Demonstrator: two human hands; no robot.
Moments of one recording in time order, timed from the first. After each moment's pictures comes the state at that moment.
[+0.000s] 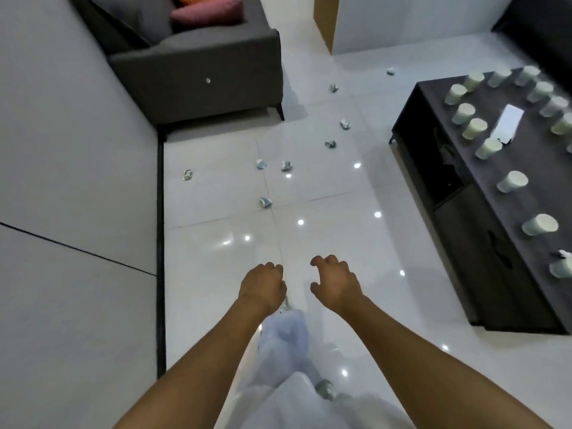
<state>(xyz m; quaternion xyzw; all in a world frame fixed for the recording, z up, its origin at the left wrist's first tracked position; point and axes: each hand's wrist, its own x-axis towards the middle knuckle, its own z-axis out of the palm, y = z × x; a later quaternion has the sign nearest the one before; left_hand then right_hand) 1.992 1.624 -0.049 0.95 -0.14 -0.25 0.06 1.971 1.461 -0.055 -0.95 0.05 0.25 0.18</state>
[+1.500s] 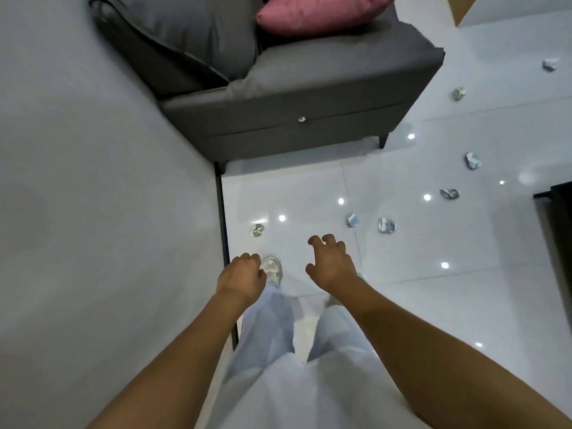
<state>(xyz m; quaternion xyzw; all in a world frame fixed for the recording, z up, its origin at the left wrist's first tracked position) 2.726 2.004 -0.126 0.93 0.01 -0.36 0.07 2.731 1.819 -0.143 -0.91 0.05 0.36 0.19</state>
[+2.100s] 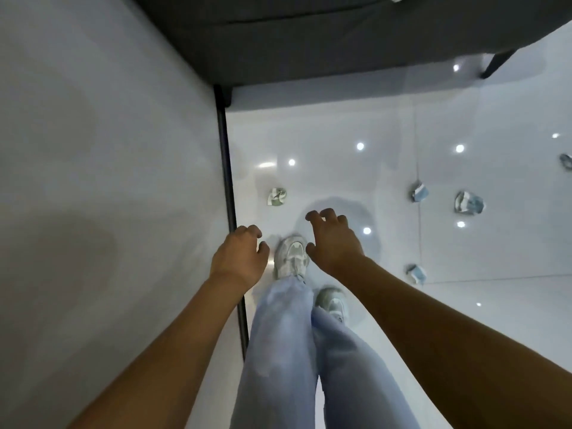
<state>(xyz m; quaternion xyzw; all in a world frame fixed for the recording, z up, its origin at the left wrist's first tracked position) 2.813 2.117 -0.403 0.90 0.12 -0.38 0.18 2.827 1.943 -0.431 -0.90 -0.03 0.41 0.16</state>
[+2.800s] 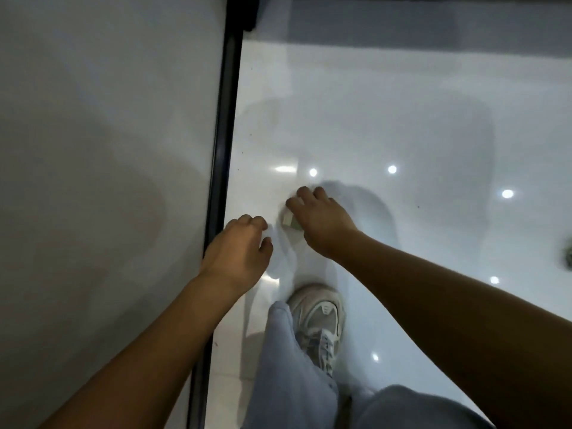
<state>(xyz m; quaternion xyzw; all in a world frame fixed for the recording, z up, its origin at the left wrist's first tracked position) 2.815 2.173 -0.747 0.92 0.12 -0.32 0.17 2.876 2.028 -0.822 -0.90 -0.31 0.29 0.09</state>
